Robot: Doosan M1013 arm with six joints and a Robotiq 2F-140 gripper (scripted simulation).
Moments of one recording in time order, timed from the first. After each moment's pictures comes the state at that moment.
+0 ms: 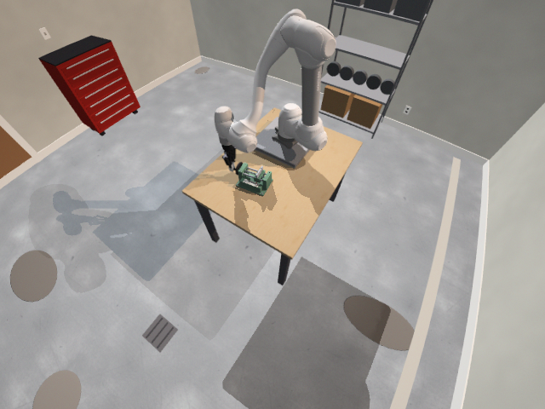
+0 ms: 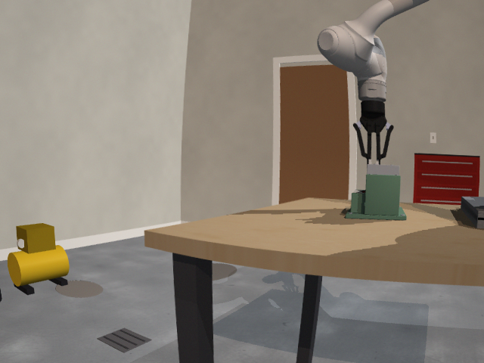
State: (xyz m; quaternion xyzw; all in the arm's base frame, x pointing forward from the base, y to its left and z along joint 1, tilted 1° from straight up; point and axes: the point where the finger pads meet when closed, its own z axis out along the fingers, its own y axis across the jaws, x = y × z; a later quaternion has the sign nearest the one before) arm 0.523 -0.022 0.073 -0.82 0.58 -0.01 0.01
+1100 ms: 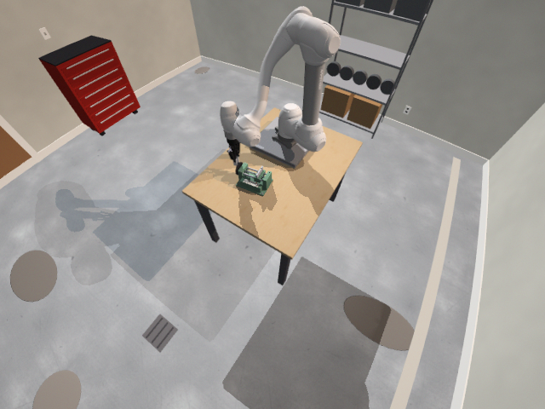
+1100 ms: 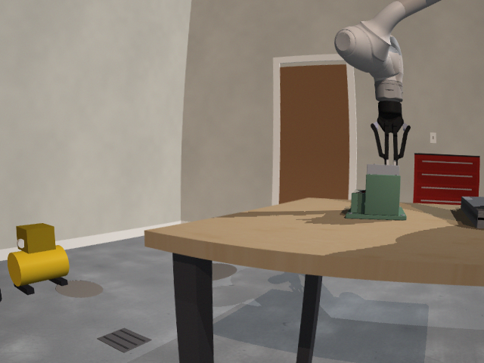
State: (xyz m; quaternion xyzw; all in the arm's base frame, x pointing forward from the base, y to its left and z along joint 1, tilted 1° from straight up) arm 0.471 -0.040 0.073 -0.82 0.58 -0.01 0.01
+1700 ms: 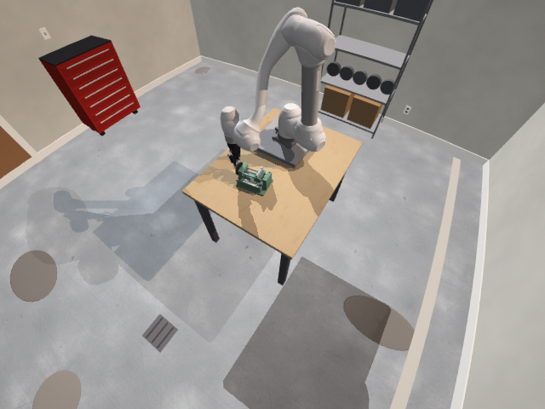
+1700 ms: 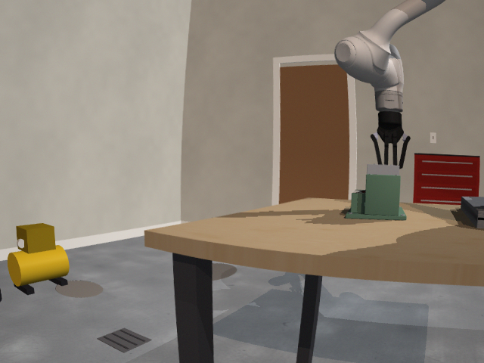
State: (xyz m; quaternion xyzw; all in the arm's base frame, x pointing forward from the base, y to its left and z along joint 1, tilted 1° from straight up) arm 0.473 -0.039 0.042 -0.82 0.58 -0.01 0.01
